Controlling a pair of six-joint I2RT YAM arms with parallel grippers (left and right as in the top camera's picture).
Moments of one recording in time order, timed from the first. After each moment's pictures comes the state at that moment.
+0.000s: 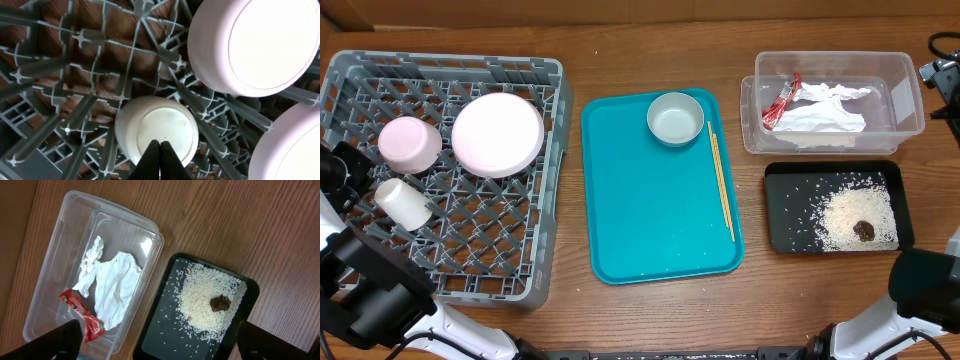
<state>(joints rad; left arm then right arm) 0.77 1.97 1.82 -1.23 0.11 -0.26 -0.34 1.85 2.21 -1.59 0.17 0.85</state>
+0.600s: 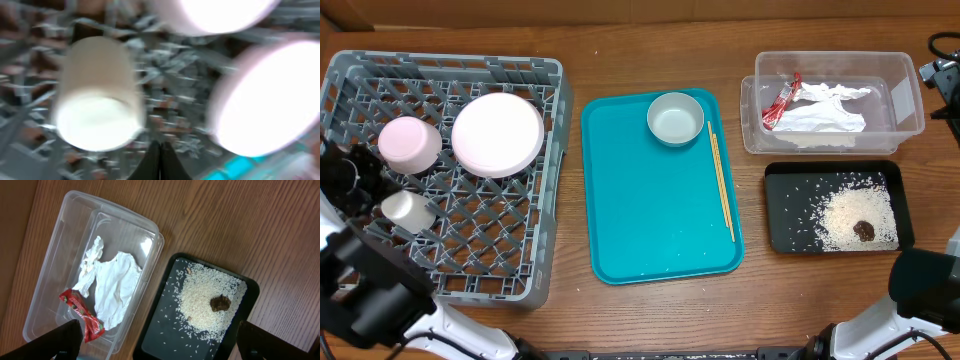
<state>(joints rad) 0.77 1.95 1.83 -1.39 0.36 -0.26 -0.34 1.85 2.21 -1.59 0.17 0.86</state>
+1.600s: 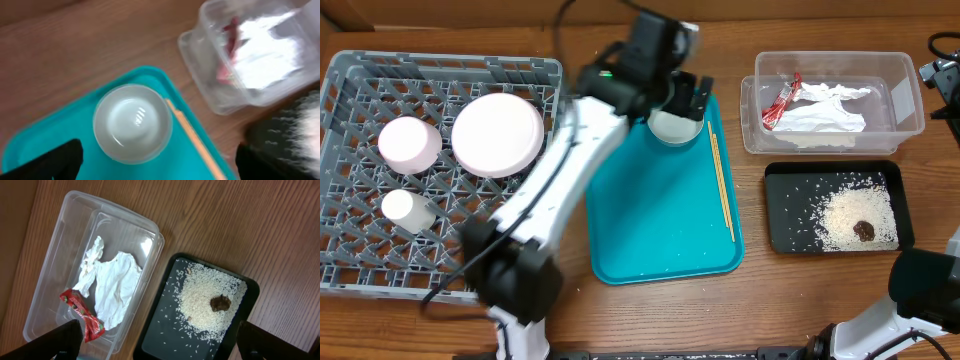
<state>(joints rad) -0.52 1.98 1.90 -0.78 0.06 -0.12 -0.34 1.85 2.21 -1.59 0.17 0.86</state>
